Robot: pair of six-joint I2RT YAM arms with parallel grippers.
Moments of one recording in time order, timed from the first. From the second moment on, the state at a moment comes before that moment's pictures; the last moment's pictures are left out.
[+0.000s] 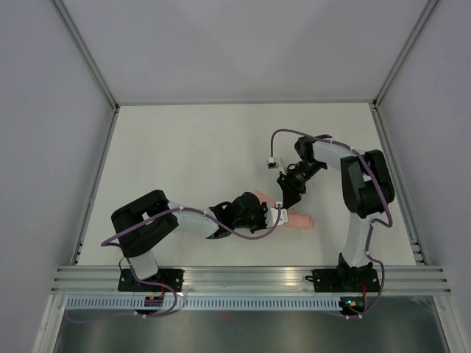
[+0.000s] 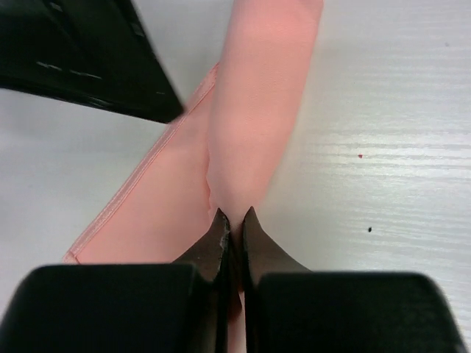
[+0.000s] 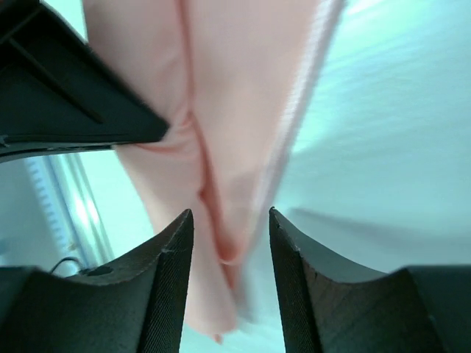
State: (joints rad) left arm -1.08 1.75 0.74 0.45 0.15 0.45; right arm 0.27 2.00 1.31 -1.09 -0.75 -0.90
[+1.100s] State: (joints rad) left arm -0.85 1.97 1.11 0.09 0.70 0.10; right arm 0.42 1.09 0.53 -0.48 -0.55 -0.91
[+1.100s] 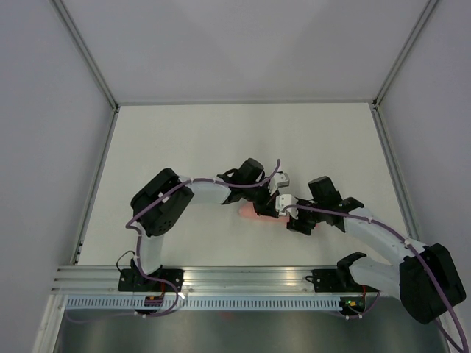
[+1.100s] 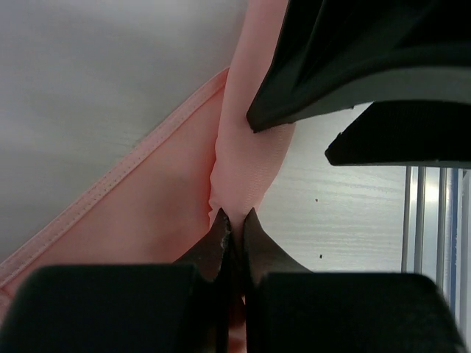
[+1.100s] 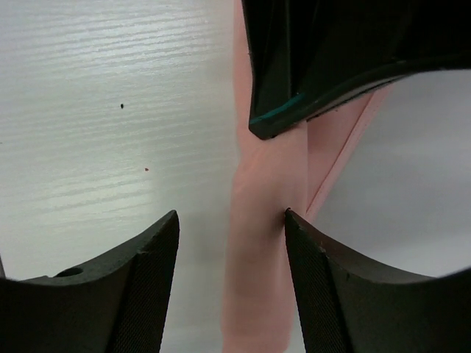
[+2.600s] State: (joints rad) left arm -0.68 1.58 0.74 0.38 0.52 -0.12; right arm 0.51 1.51 0.76 -0.39 -0.43 -0.92
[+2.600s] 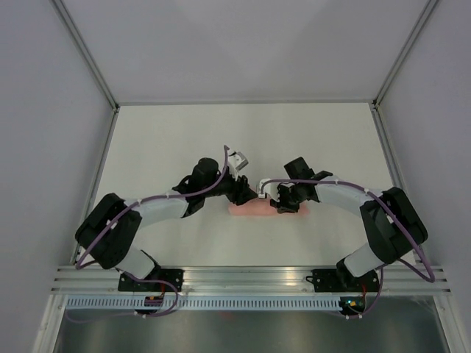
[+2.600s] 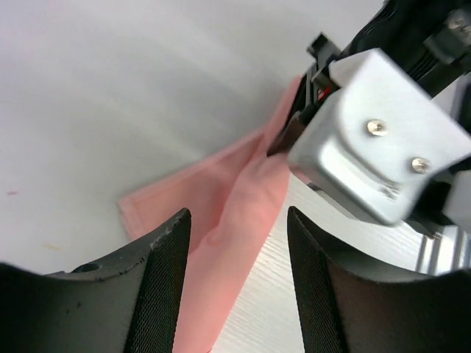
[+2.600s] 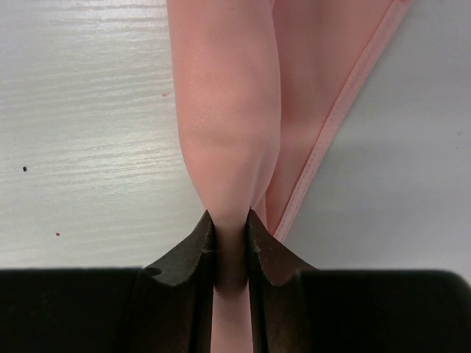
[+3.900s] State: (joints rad) left arm -1.09 1.71 0.65 0.61 -0.03 0.55; right arm 0.32 2.16 1.40 -1.27 -0.77 -1.04
